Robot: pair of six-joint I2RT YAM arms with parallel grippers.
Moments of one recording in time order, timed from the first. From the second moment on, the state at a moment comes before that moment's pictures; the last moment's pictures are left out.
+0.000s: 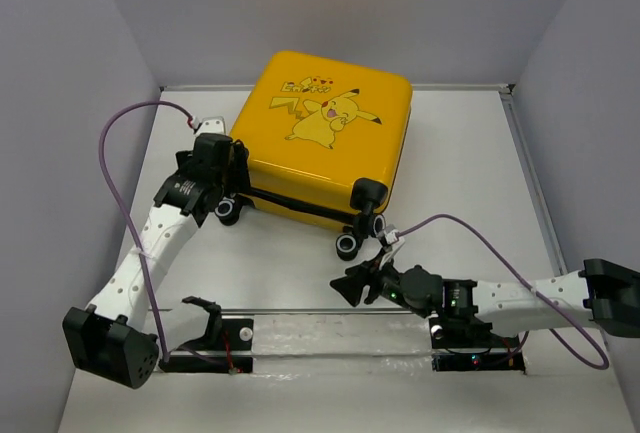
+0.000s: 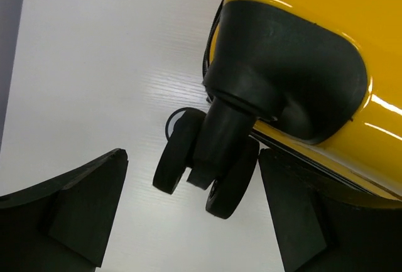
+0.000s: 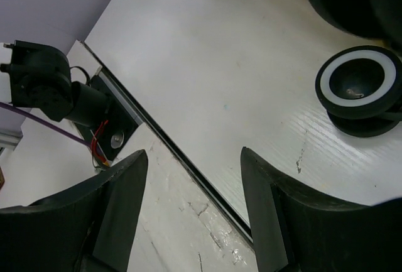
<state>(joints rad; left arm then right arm) -0.33 1.08 1.04 -0.71 -0.42 -0.30 1.41 0.95 0.25 0.48 0.44 0.72</state>
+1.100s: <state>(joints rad) -0.22 1.10 0.93 -0.57 -0.08 -0.32 1.41 0.90 0.23 0.31 0.54 0.73</state>
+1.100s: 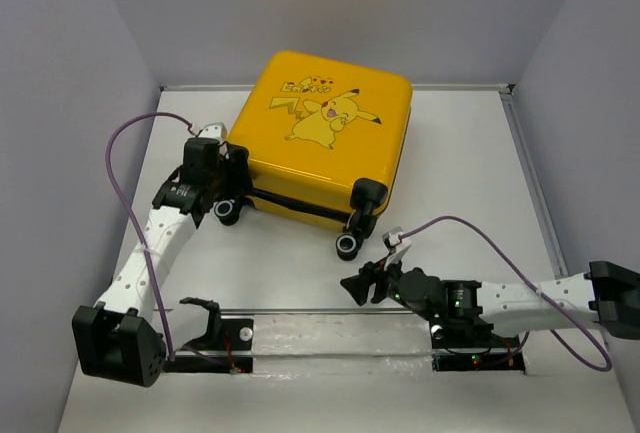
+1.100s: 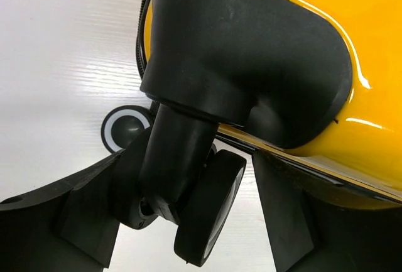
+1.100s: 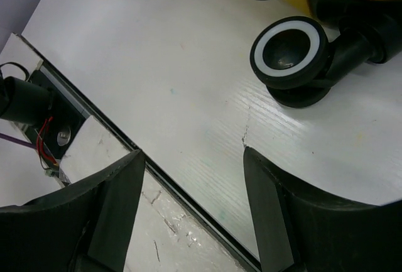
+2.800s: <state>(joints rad) -0.10 0.95 0.81 -0.52 0.26 -0.38 1.37 0.82 0.23 0.13 0.54 0.77</state>
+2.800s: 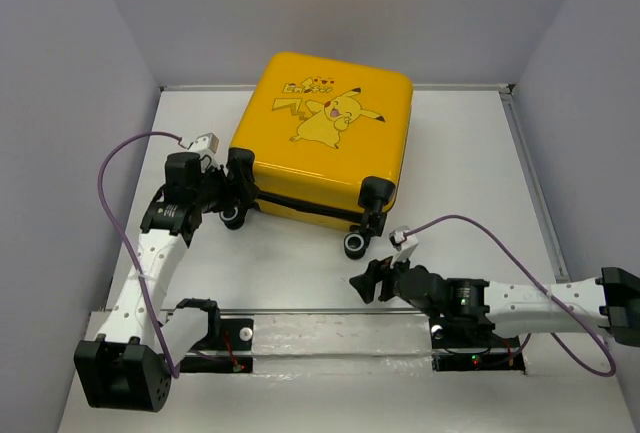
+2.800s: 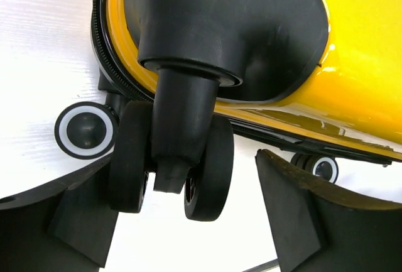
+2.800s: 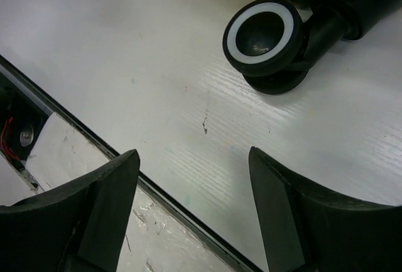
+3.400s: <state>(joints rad) -0.09 0.96 0.80 -0.49 0.24 -0.36 1.36 0.82 0.24 0.12 0.54 0.77</state>
